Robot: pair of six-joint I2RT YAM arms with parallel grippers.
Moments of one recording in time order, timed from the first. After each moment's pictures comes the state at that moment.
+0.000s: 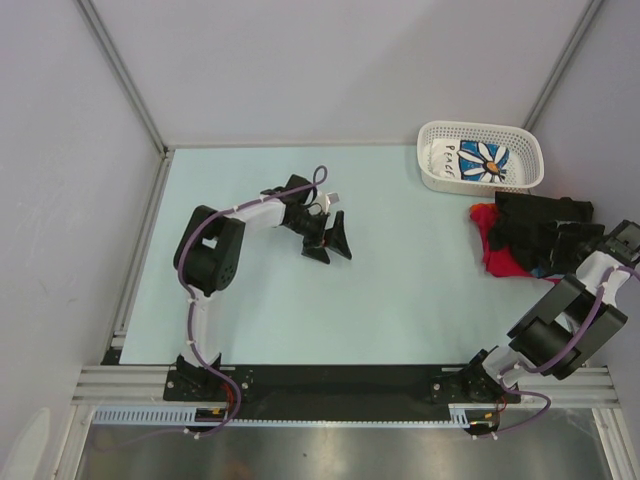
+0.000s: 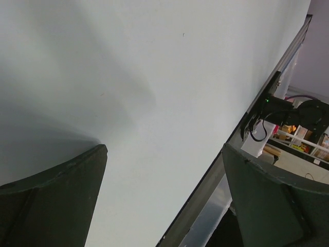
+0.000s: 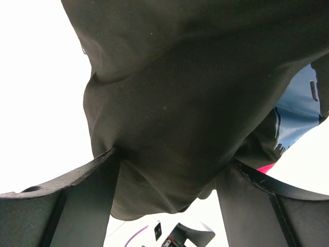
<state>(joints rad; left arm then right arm) -0.46 2.12 1.46 -0.53 0.81 -0.30 -0.85 1.45 0.98 -0.38 -0.53 1.01</state>
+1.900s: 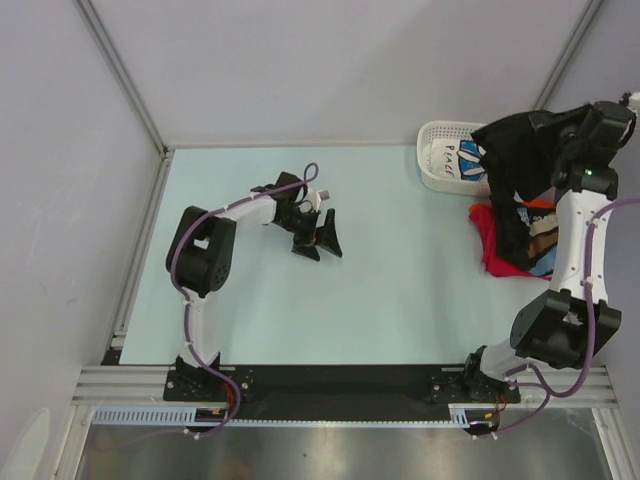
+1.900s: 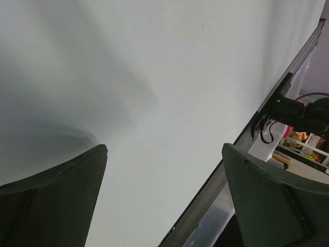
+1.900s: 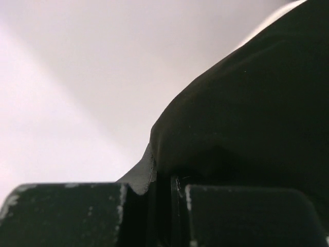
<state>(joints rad) -0.41 2.08 1.44 -0.59 0.78 -0.24 -0.38 1.48 1.57 -0.30 -0.19 0.90</state>
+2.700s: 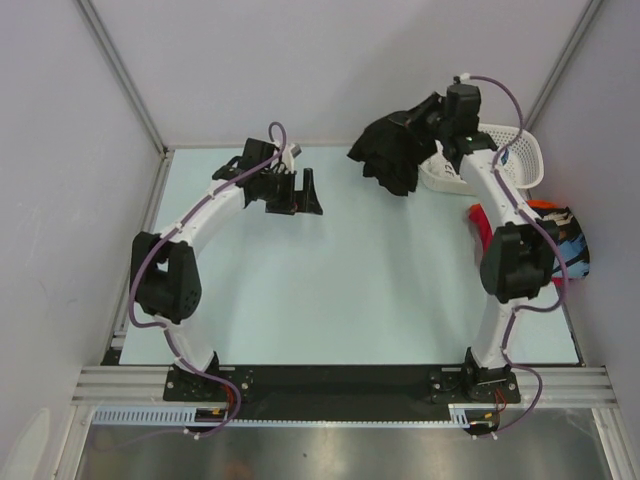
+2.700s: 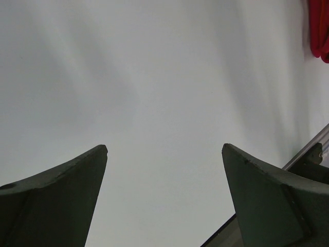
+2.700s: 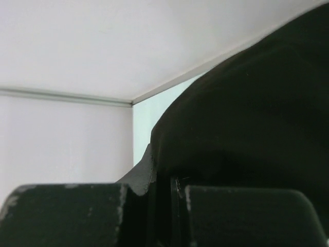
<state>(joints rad) -0.34 1.79 1.50 -0.59 0.46 -0.26 0.14 1.89 1.80 -0.21 -0.30 0.94</state>
